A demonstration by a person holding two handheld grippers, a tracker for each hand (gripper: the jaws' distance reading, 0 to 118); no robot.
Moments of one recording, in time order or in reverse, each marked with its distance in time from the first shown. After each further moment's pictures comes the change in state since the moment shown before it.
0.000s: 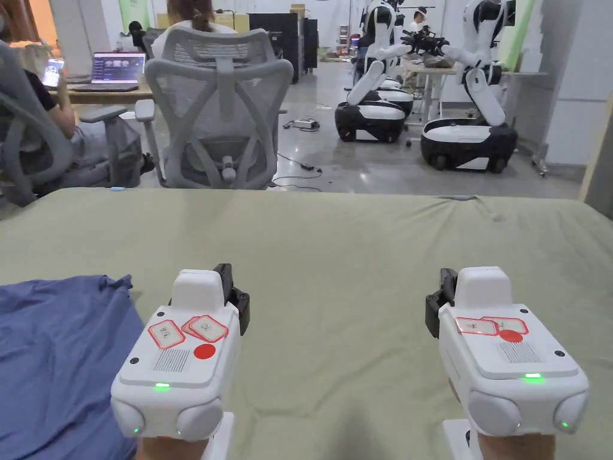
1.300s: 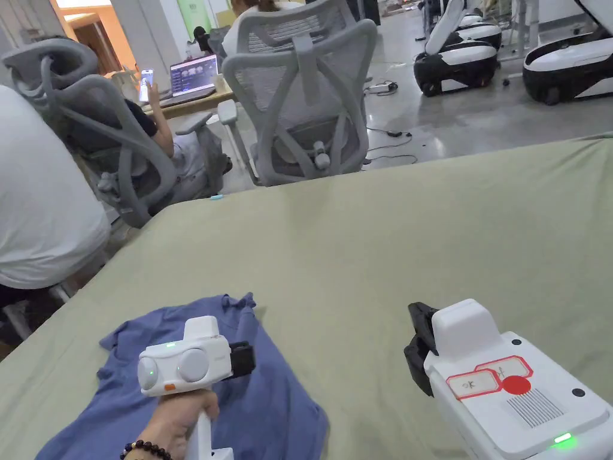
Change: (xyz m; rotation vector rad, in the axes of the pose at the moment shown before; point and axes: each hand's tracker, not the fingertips) left arm -0.245 -0.122 -0.222 -0.798 0.146 0.020; right arm -0.174 -0.020 -0.073 -0.055 0.363 0.015
